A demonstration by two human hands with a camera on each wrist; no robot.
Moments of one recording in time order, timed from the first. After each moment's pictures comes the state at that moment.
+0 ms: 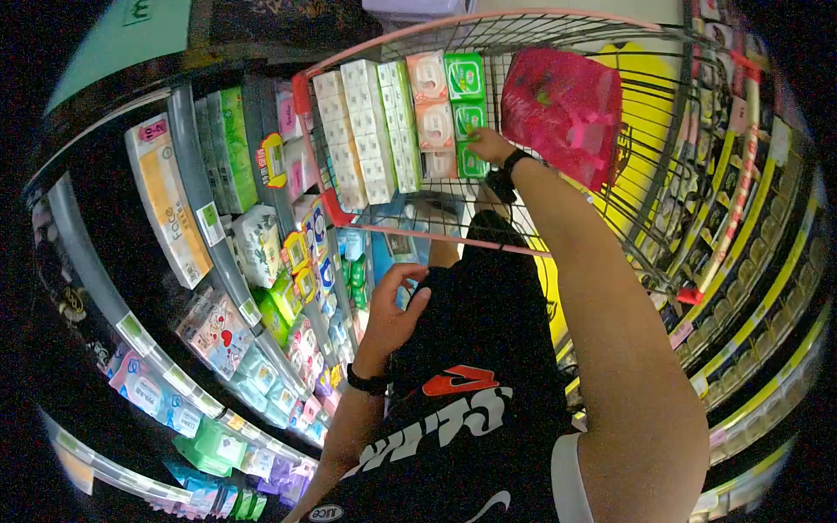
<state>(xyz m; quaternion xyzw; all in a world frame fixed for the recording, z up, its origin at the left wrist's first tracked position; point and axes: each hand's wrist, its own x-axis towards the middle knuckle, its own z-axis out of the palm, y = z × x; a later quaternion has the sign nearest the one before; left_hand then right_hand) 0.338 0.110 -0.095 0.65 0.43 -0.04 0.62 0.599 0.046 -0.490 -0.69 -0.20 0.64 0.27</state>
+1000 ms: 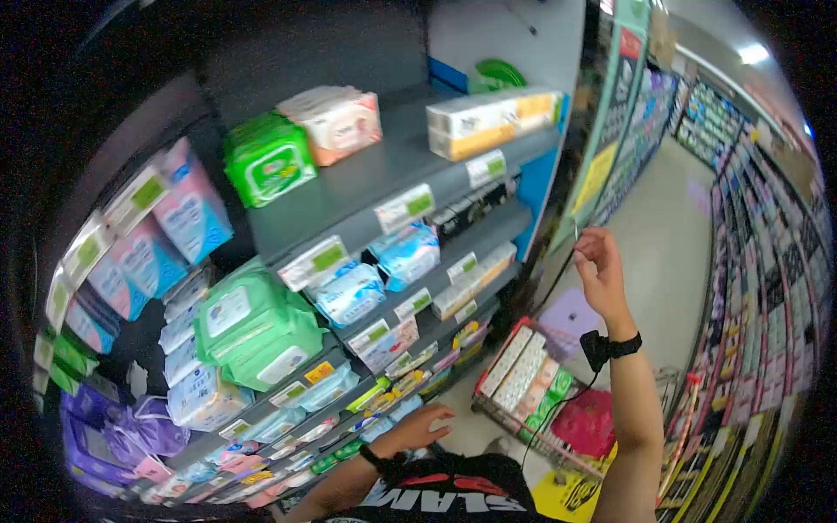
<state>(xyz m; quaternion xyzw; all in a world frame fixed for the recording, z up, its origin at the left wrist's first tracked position) 0.043 0.108 -0.023 0.82 0.32 0.19 0.43 0.430 0.242 0.210 -0.44 -0.67 0.16 0.58</state>
